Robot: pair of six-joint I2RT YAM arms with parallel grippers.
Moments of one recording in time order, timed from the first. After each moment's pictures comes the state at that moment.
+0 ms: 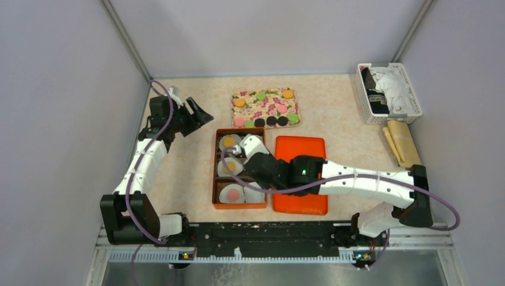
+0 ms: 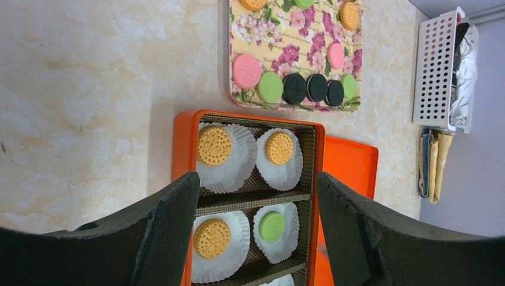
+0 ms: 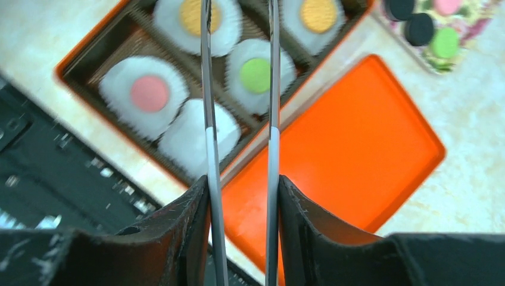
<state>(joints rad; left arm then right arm) 0.03 1.28 1.00 -0.31 0.40 -0.57 1.38 1.44 1.38 -0.83 0.54 0.31</state>
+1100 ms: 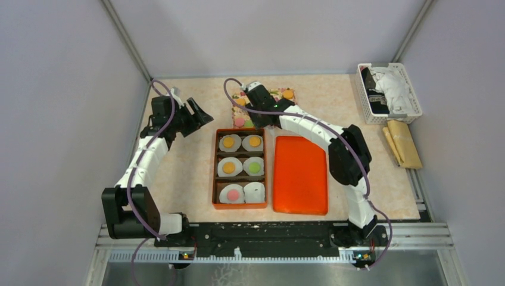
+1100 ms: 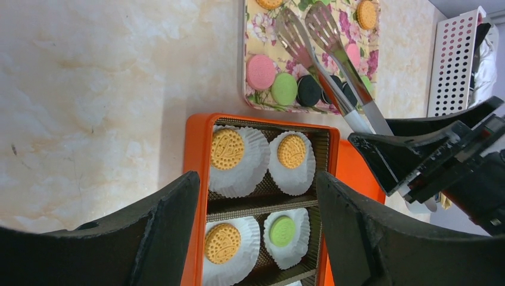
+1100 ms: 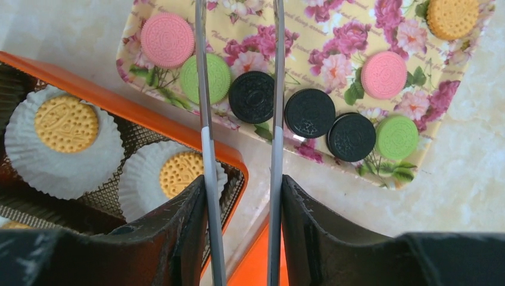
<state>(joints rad) 0.03 1.33 1.00 -0.30 0.38 -0.56 0.77 2.05 1.78 -0.57 0.29 0.11</state>
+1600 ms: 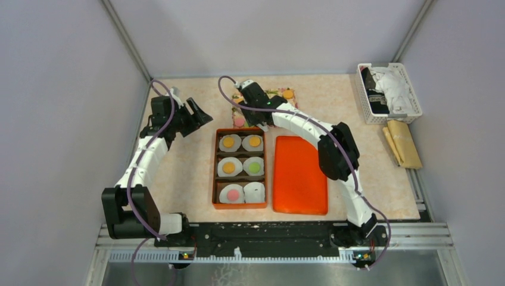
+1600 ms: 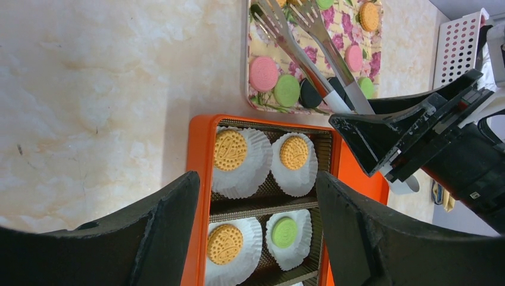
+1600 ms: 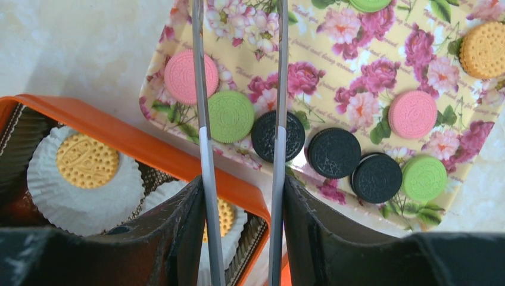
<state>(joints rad) 0.03 1.33 1.00 -0.30 0.38 -0.55 0.76 2.18 1.93 -0.57 0.24 0.11</state>
